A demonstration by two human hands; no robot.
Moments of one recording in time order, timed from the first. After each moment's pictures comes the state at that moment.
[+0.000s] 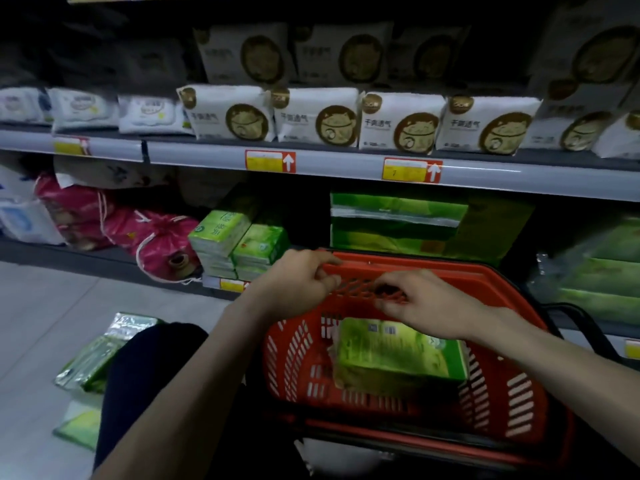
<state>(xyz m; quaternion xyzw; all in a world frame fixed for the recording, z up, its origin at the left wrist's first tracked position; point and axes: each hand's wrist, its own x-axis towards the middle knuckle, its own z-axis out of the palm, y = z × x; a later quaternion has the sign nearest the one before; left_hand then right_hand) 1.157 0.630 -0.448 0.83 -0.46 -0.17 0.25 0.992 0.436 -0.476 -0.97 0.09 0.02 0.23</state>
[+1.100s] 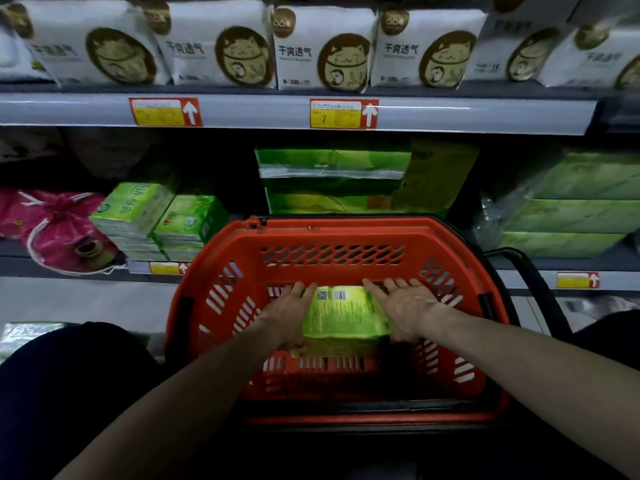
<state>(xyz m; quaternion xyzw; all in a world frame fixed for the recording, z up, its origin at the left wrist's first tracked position) 1.135 0.552 -0.664 0.81 -0.54 -0.21 -0.07 0.956 0.372 -0.623 -0.92 0.21 0.34 -0.04</state>
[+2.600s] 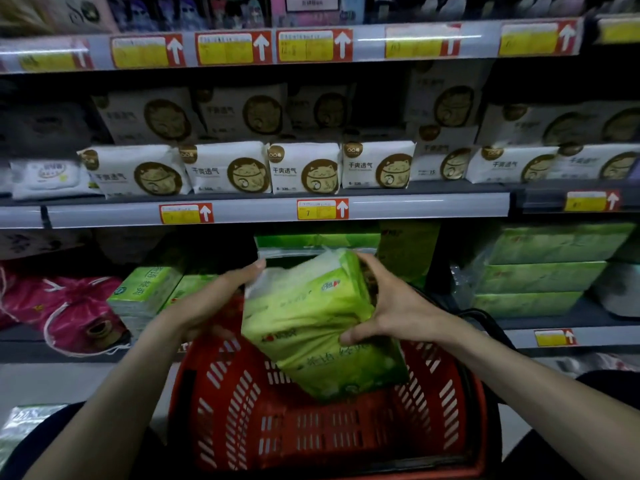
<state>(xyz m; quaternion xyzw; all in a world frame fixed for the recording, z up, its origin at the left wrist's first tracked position) 1.177 0.595 -0.423 0.78 -0.22 -0.40 0.42 0.942 0.383 -0.453 -0.86 0.15 -0.10 0.47</state>
